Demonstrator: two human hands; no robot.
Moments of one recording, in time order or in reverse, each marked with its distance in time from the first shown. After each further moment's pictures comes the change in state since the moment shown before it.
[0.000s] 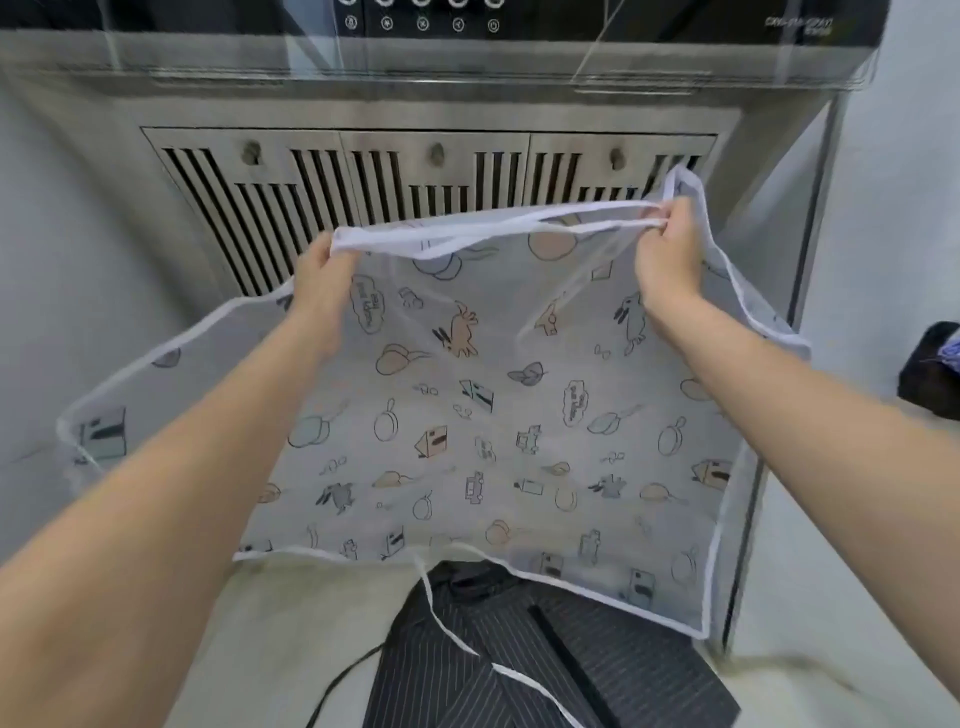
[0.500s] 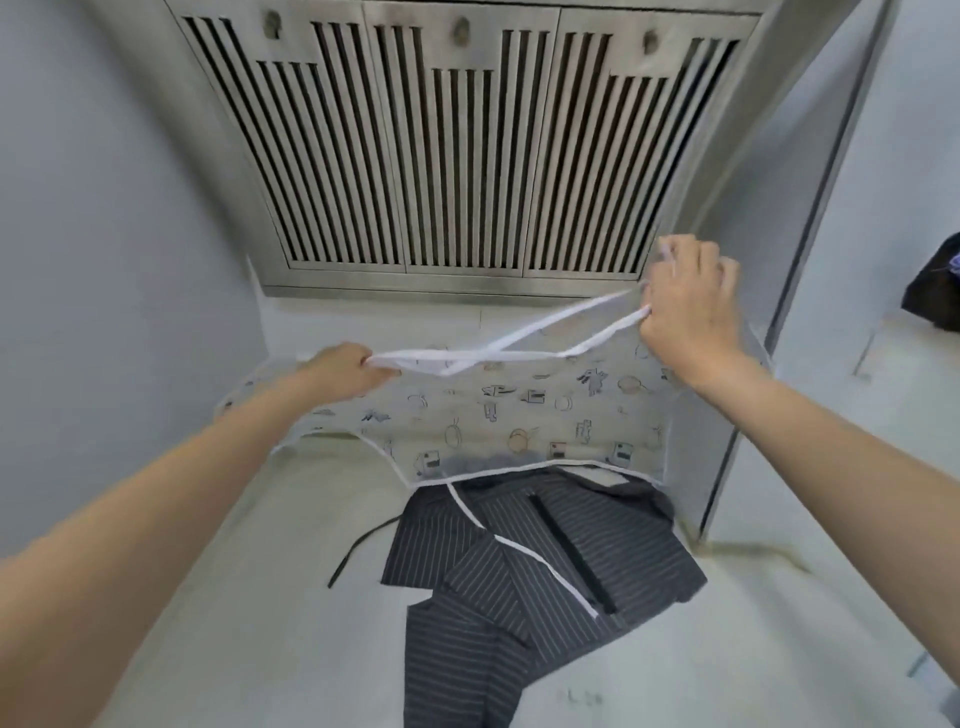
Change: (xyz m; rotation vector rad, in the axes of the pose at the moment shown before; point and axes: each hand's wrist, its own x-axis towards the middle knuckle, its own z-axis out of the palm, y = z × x) left_hand -0.111 -0.108 -0.060 0.998 -0.633 -0.162; right_hand -0.106 0.096 -0.047 -1.003 -0.114 -0.642
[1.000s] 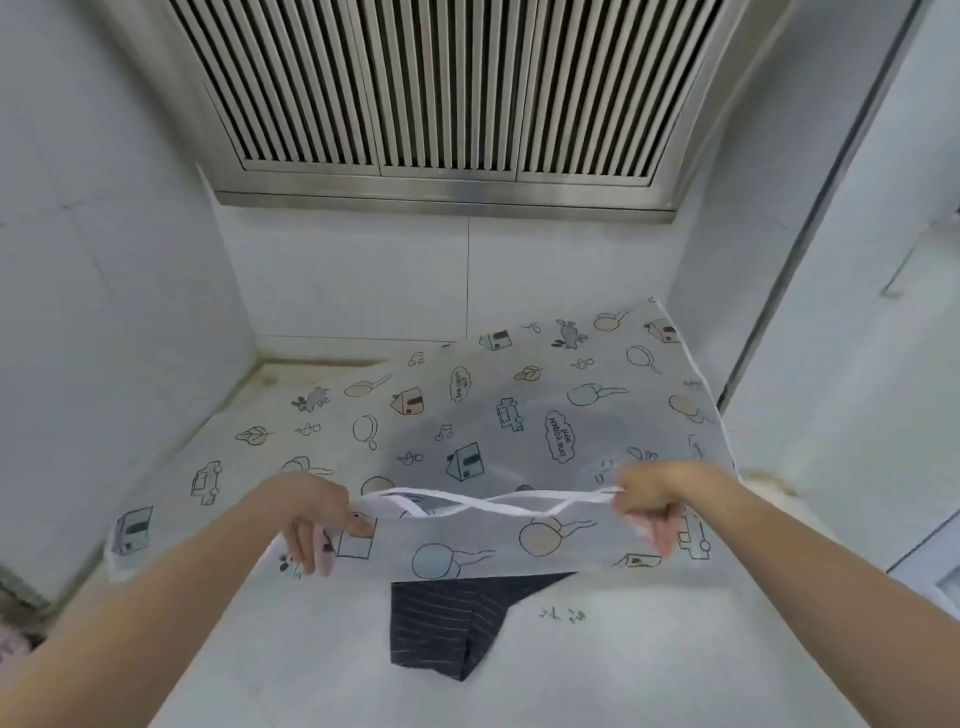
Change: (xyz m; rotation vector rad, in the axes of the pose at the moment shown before) left_hand -0.045 -0.069 0.161 0.093 -0.863 -0.508; right_hand -0.175 -0.005 0.074 0.270 -1.787 0.278
